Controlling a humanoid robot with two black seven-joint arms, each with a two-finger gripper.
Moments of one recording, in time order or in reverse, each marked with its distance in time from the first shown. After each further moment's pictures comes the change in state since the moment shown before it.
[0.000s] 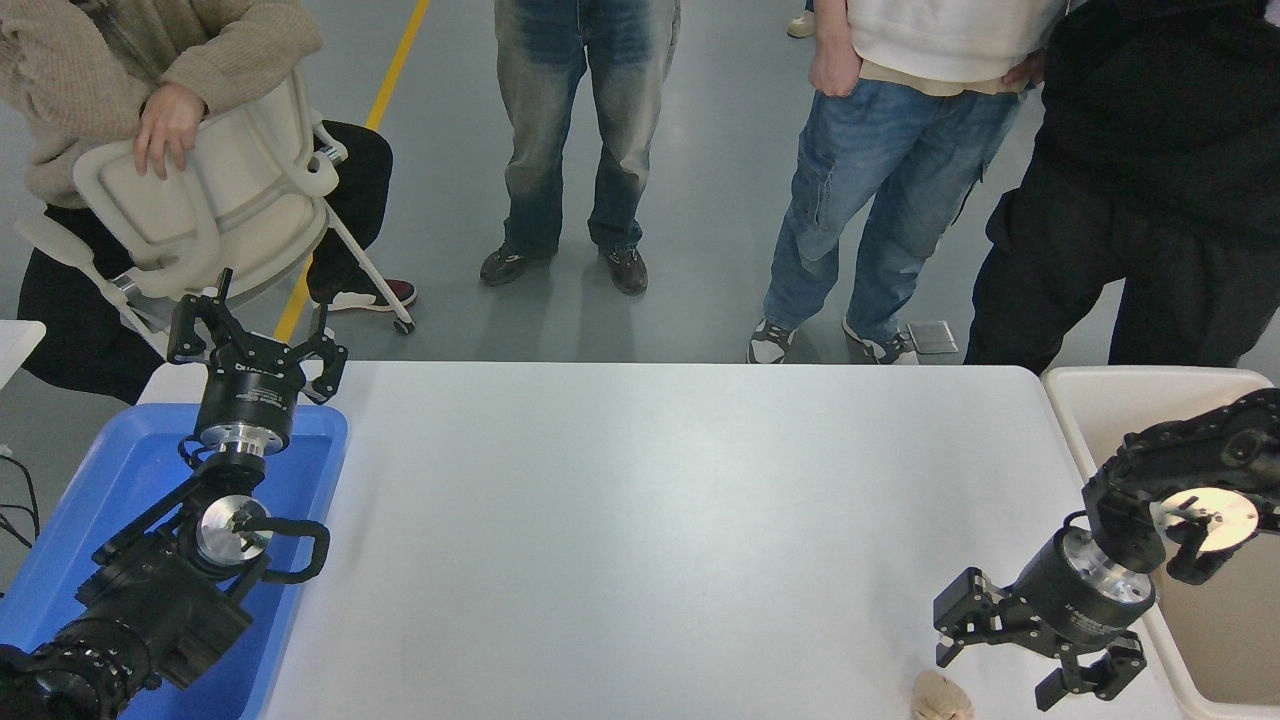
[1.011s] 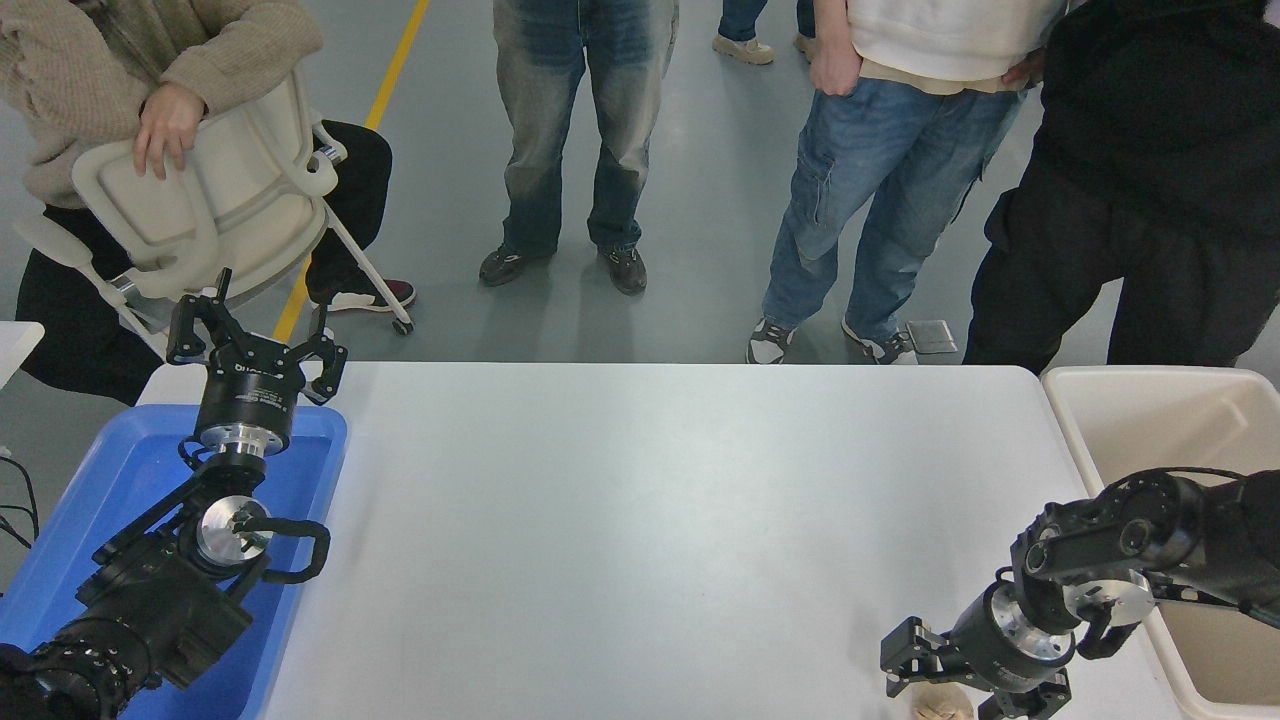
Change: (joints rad) left arm 0.000 0.000 -0.001 0.000 0.000 0.000 0.000; right arm -0.157 0.107 0.081 -0.055 -0.107 -0.111 0.000
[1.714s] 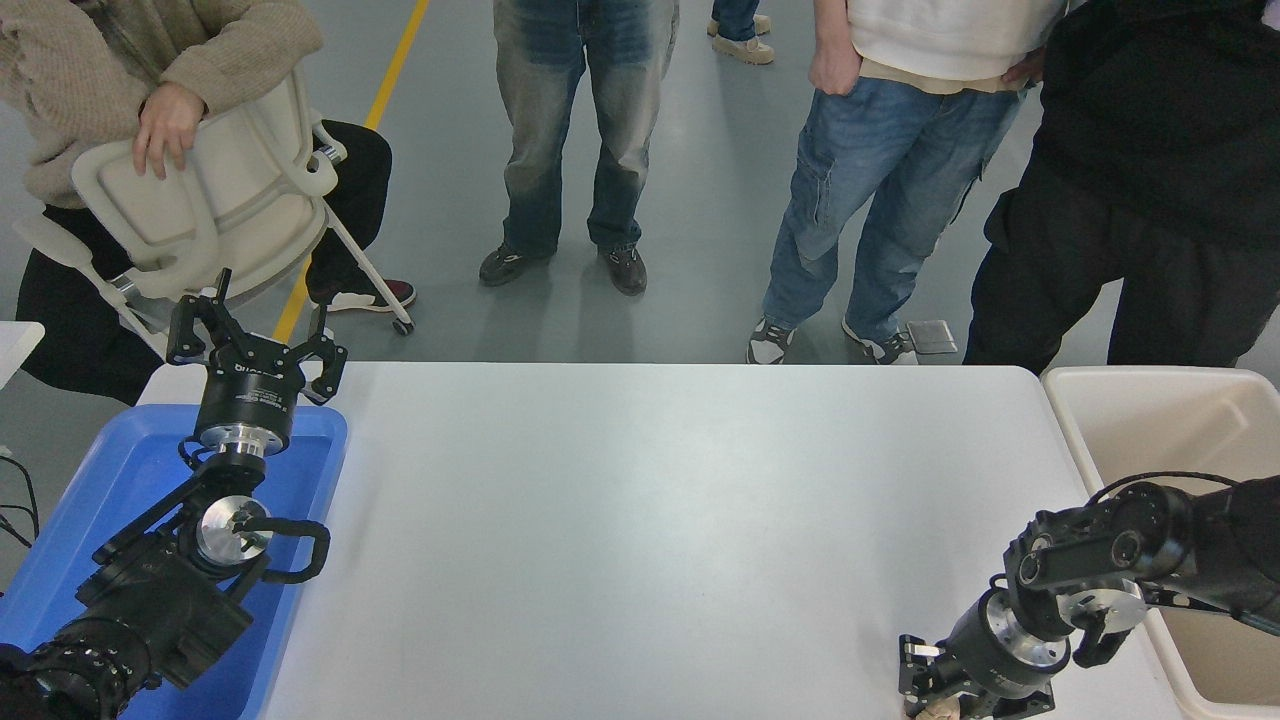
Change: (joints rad) left arm 0.000 0.000 0.000 0.000 0.000 0.000 0.000; right arm -0.009 -0.005 0.002 -0.005 -0.002 -0.002 0.000
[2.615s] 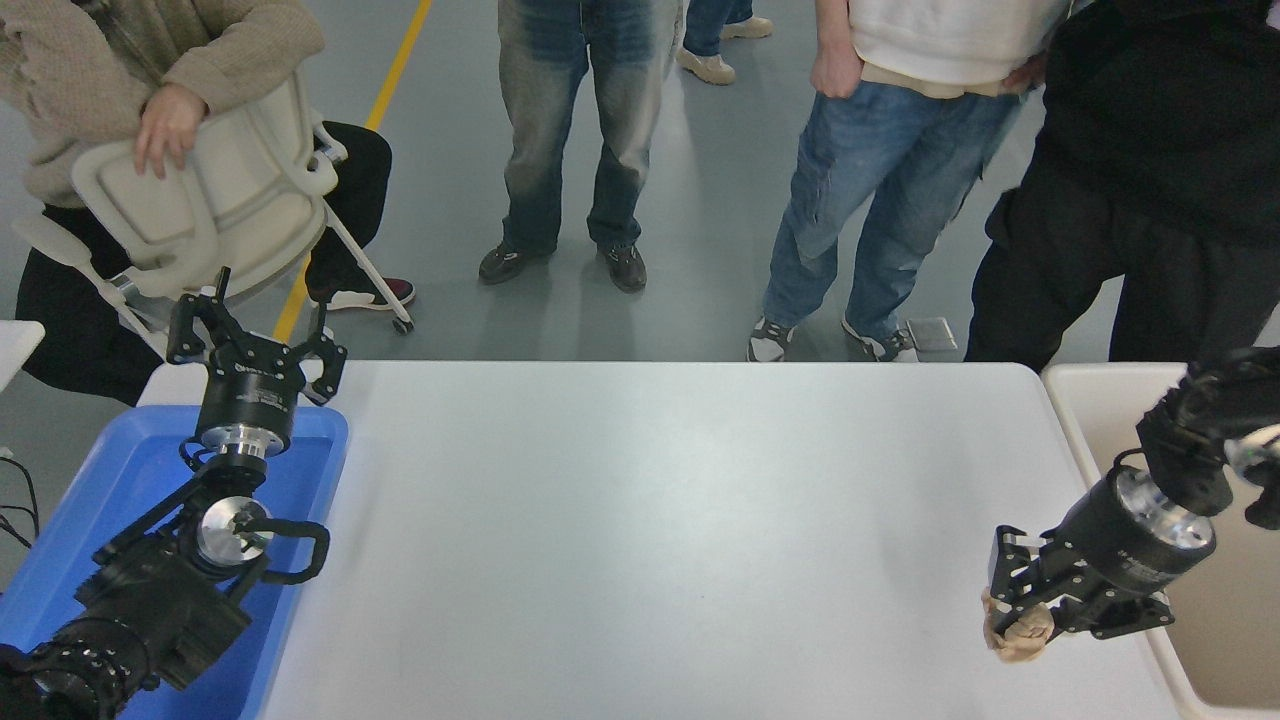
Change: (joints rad) left arm 0.000 0.000 0.001 0.000 0.001 0.000 0.000; right arm 0.729 -0.261 -0.289 0.251 0.135 0.361 0.008
